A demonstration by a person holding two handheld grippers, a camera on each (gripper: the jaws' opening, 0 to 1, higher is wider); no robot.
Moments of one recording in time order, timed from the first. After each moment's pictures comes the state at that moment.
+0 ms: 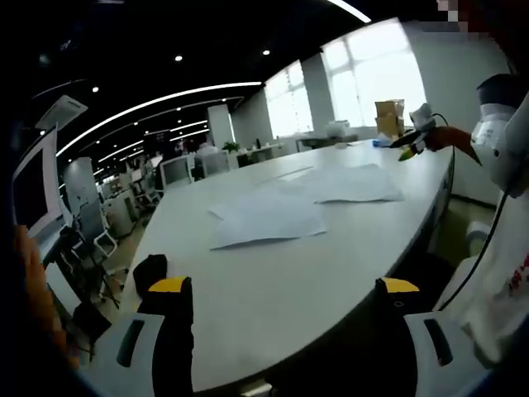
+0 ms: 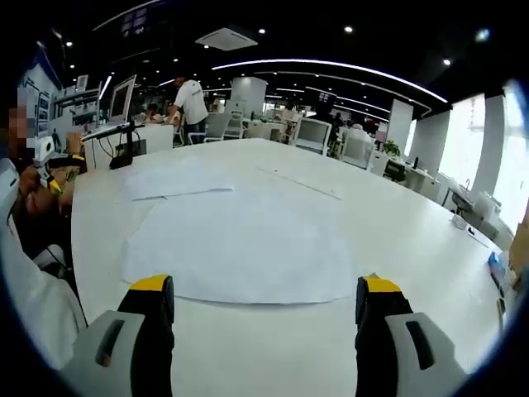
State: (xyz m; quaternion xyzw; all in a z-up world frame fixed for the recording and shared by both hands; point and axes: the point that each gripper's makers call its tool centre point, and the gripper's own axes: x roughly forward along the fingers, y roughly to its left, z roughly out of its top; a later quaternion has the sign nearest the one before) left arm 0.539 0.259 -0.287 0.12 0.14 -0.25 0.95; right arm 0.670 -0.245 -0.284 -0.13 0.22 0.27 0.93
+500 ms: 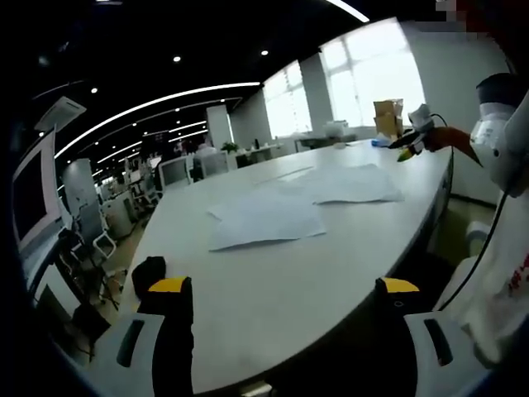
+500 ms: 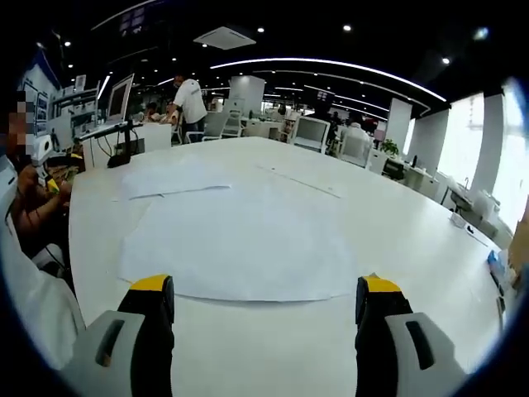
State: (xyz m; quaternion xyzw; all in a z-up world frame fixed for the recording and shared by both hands) left arm 0.540 0.256 -0.286 0.12 0.14 -0.25 0.95; right arm 0.672 -0.250 -0.286 -0.13 0.22 0.26 0.93
